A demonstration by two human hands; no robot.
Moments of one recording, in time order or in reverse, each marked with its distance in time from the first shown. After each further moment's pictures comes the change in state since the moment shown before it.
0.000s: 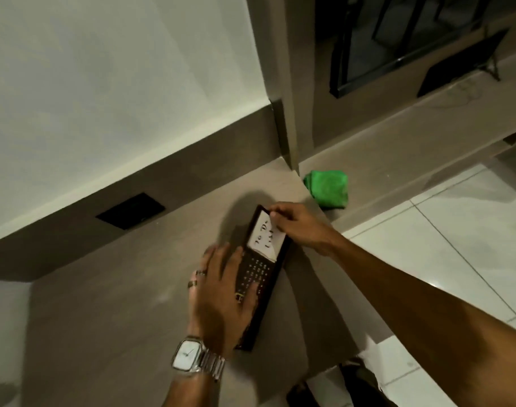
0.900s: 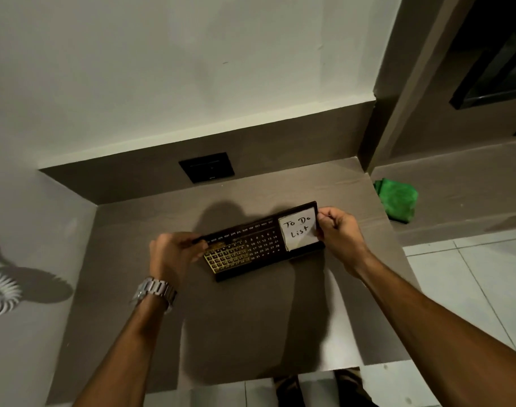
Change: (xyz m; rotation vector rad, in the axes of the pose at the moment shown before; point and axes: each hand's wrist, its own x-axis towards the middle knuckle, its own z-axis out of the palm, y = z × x) left_hand -0.036 -0.179 -0.041 -0.571 0.173 -0.588; right_hand -0.006 0.017 0.078 0.019 0.144 -0.031
